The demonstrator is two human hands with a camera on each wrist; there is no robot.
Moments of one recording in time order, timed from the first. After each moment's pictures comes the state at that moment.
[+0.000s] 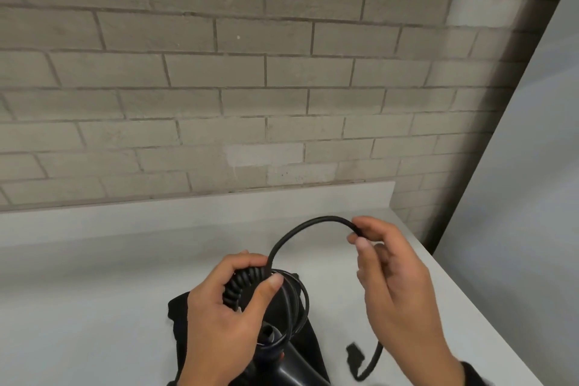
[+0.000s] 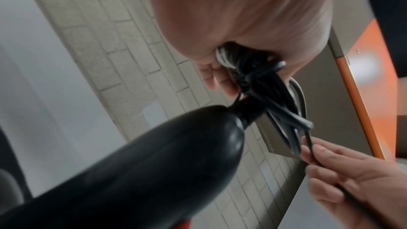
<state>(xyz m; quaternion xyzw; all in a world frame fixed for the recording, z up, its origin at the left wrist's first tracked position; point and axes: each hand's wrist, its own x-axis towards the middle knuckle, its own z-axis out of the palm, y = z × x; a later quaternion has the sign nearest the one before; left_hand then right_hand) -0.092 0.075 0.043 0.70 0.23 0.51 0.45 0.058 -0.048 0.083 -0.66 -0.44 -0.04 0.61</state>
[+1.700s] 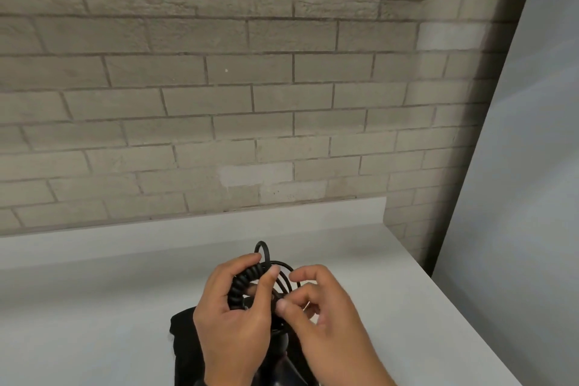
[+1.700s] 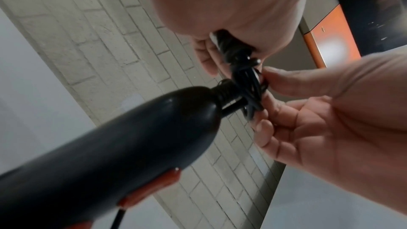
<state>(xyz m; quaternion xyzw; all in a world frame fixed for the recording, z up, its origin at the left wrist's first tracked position) -0.048 0.032 0.049 0.63 0.26 0.63 0.37 0.031 -0.061 0.079 -0.68 -0.41 0.24 0.56</state>
